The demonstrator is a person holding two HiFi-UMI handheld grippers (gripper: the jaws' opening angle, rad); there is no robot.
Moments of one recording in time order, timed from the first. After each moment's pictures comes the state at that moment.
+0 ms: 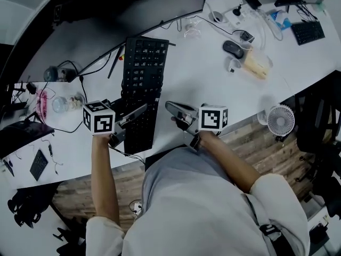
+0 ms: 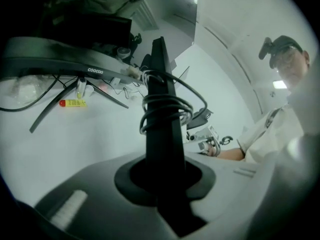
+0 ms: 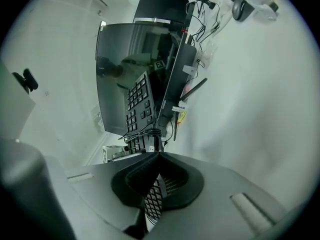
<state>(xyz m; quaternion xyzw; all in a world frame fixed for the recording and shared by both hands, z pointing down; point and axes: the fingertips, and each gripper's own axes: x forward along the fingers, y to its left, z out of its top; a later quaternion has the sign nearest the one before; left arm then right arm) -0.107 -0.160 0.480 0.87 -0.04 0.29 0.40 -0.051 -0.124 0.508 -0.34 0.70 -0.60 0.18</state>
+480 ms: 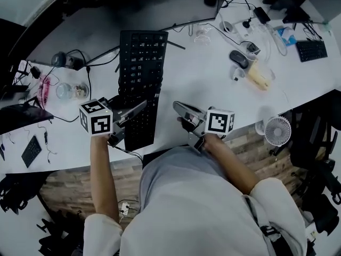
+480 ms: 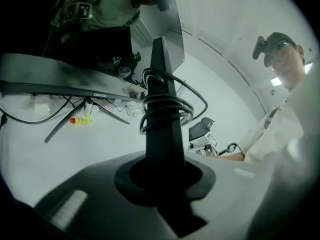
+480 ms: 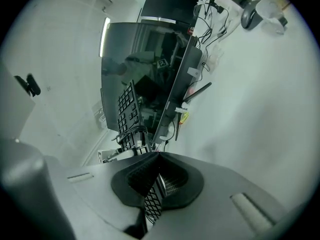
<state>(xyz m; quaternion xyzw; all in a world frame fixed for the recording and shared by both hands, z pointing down) -0.124 -0.165 0.438 0.90 -0.09 0.23 0.37 -0.047 -0.118 0.489 -0.34 0.71 -0.59 0.17</state>
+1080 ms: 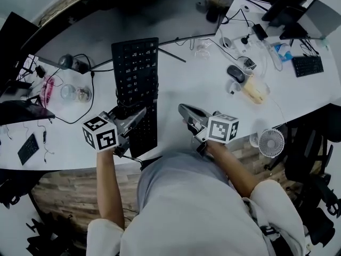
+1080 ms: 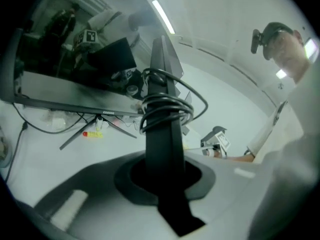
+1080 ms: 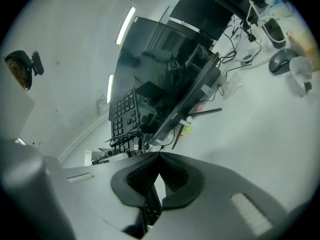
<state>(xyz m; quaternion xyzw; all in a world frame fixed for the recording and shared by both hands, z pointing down) -0.128 -0.162 0.411 0.91 -0.19 0.18 0.32 -0.018 -0.129 0.458 -0.38 0.77 -0.50 0.11</state>
